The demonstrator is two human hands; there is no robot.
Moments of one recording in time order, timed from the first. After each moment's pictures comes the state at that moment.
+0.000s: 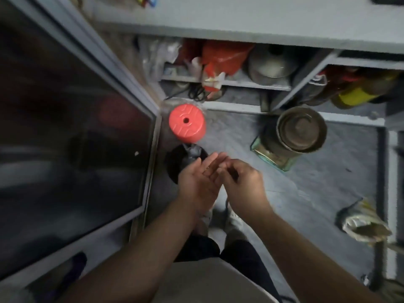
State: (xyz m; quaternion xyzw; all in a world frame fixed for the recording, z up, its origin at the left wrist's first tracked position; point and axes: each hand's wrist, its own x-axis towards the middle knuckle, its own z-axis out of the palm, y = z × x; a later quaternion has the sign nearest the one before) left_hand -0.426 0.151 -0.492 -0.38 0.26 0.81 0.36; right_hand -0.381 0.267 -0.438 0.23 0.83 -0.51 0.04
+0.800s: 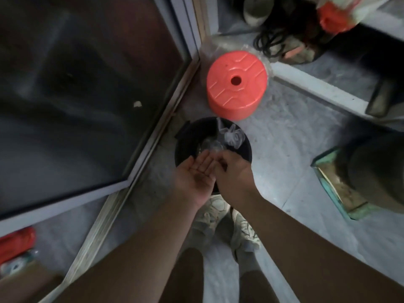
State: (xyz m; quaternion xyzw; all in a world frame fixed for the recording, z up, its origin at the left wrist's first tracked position) left_hand -0.466 0.071 -0.871 -0.58 0.16 0.79 0.12; right_hand -0.479 0.186 -0.840 0.10 0.82 -0.50 0.27
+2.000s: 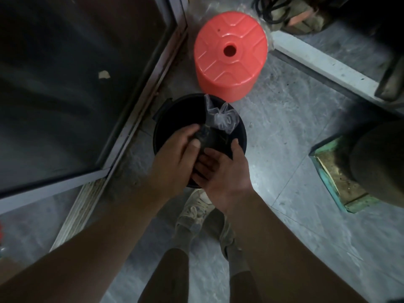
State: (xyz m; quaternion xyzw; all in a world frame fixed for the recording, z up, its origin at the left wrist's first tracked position) left_hand -0.455 0.043 -0.929 -0.06 0.88 0.44 0.15; right_hand -0.462 0.190 -0.905 0.47 0.21 -0.78 0.35
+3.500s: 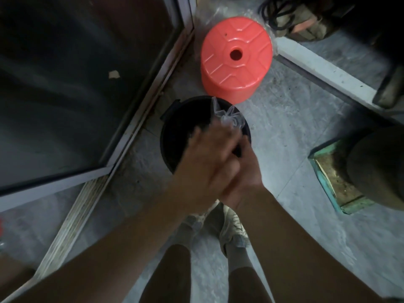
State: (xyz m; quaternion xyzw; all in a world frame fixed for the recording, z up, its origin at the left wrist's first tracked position) left_hand -0.456 0.082 -0.890 0.07 0.93 0.32 0.16; right_hand -0.477 0.187 -0.881 0.44 0.13 -0.82 0.35
